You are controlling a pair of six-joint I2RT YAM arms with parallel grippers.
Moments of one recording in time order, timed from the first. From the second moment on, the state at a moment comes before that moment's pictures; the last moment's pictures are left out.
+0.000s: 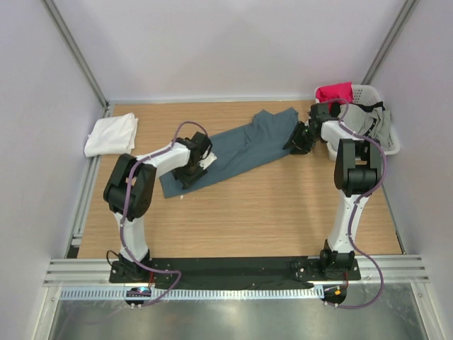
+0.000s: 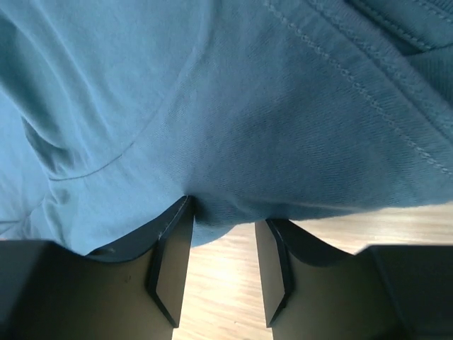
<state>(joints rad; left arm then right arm) -0.49 1.93 1.30 -0.79 -0.24 0.33 -0.01 2.10 1.52 -0.51 -0.34 0.50</state>
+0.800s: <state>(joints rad) -0.83 1.95 1.46 -1.00 0.08 0.23 0.04 2.41 1.98 -0.48 -0.28 0.39</state>
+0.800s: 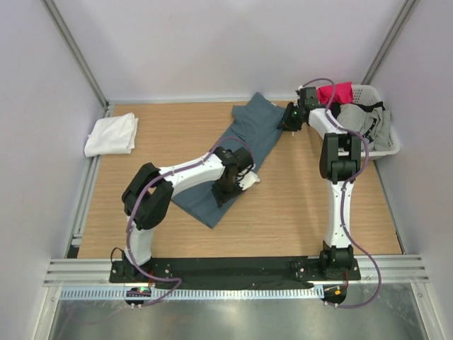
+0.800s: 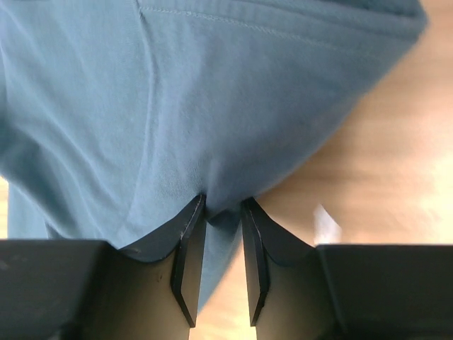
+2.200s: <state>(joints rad) -1.16 2.28 2.00 -1.06 0.05 0.19 0.17 2.54 2.18 -0.38 -0.26 0.35</state>
